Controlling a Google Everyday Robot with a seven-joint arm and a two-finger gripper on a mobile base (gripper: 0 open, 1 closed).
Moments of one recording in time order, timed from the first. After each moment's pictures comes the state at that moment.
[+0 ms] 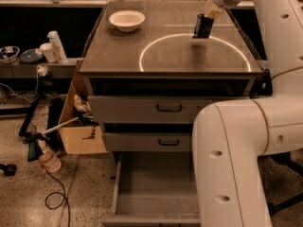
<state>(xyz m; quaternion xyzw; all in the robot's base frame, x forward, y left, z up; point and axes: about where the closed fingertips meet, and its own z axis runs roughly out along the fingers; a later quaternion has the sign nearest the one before) 0.823 -0.223 0.948 -0.63 0.69 -0.16 0.31</state>
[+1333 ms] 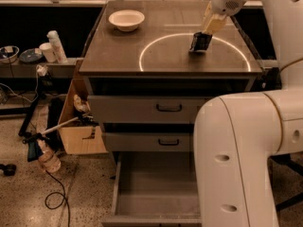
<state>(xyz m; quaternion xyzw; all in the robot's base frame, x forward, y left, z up) 0.743 -0.199 0.924 -0.67 0.71 -0.04 0.21</state>
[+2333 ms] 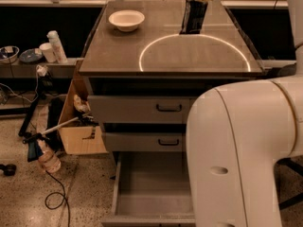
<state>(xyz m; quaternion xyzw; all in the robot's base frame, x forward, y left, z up) 0.694 -0.151 1.034 -0.70 0.67 -0.07 0.24</state>
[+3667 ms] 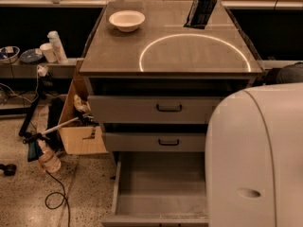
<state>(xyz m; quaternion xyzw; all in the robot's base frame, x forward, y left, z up) 0.675 -0.168 1.055 -0.65 0.70 -0.04 0.28</state>
